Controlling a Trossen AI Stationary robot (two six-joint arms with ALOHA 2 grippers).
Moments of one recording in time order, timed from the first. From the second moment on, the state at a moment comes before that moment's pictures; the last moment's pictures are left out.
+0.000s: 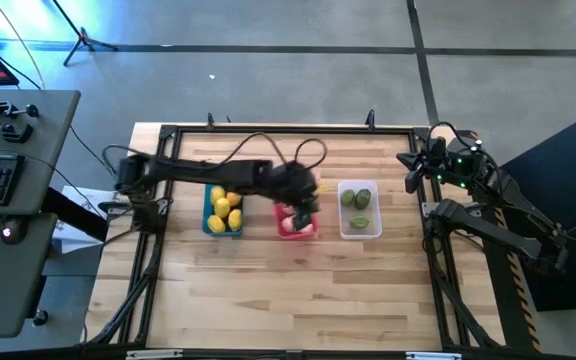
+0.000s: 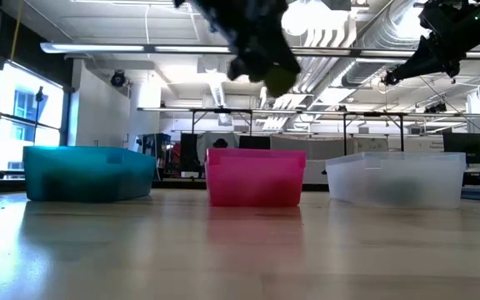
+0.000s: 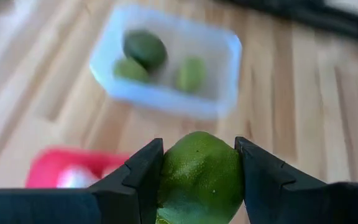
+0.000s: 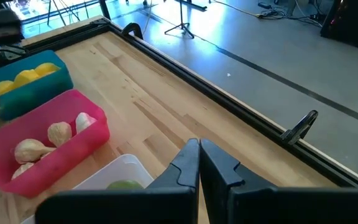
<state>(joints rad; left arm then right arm) 0.03 1.81 1.50 -0.47 -0.01 -0.21 -0.69 0.41 0.65 -0.69 -0.03 0.04</state>
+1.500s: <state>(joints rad) 0.07 2.43 2.10 -0.23 -0.04 -0.45 -0.69 0.41 0.65 -0.68 -0.03 0.04</state>
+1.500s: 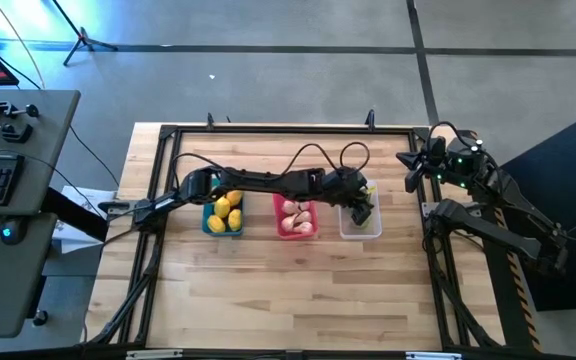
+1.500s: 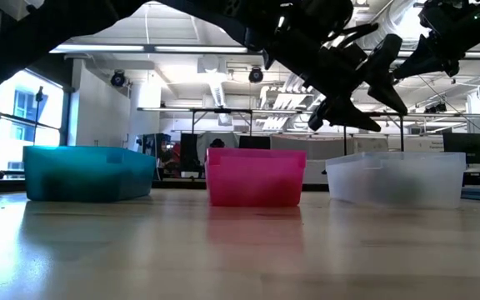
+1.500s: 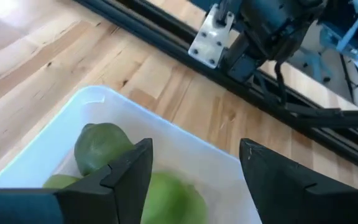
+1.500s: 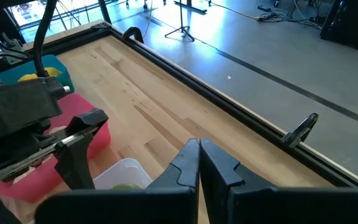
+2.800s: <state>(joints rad) 0.09 2.37 2.20 -0.22 -0.16 -0.19 -0.69 0.40 0.65 -0.67 -0.17 0.04</state>
